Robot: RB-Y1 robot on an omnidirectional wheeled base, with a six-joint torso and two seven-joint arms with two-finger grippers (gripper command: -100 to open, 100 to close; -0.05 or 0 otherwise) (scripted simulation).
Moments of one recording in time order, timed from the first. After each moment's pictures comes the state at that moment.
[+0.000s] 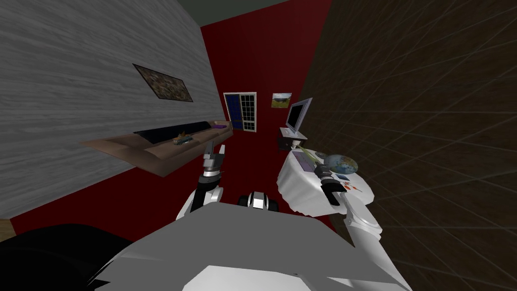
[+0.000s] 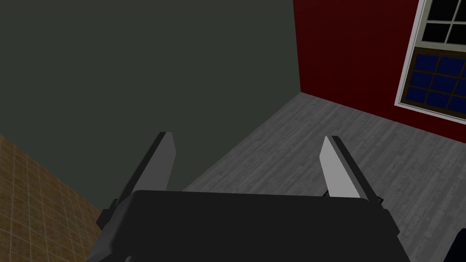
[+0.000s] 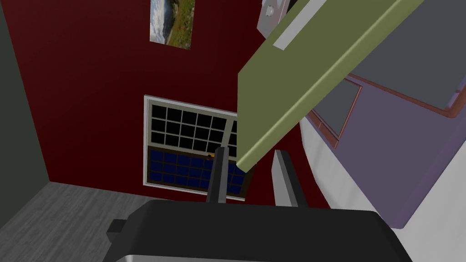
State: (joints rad) left arm 0.51 0.03 0.02 -2.25 -0.11 -0.64 0.11; right arm 0.16 -0.42 -0.40 -1.56 1.20 -0.24 1.67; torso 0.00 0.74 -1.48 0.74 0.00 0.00
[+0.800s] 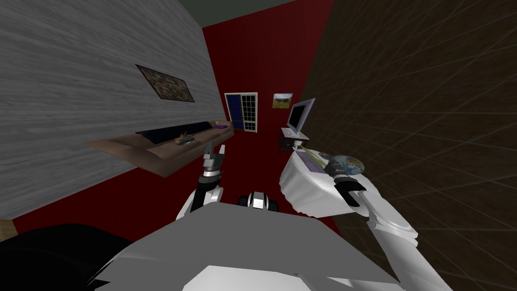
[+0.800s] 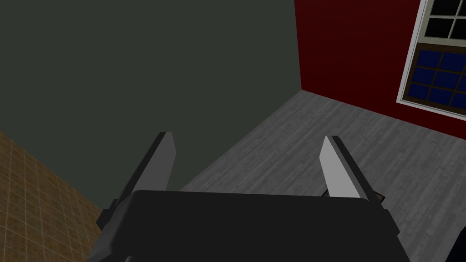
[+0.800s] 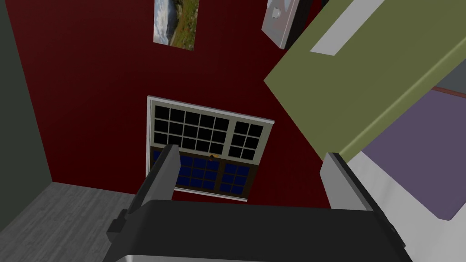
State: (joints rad) left arm 0.51 0.03 0.02 -2.25 -0.11 -0.64 0.11; right arm 0.16 -0.63 -0.42 -1.51 1.15 -0.25 1.51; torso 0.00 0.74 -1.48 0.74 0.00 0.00
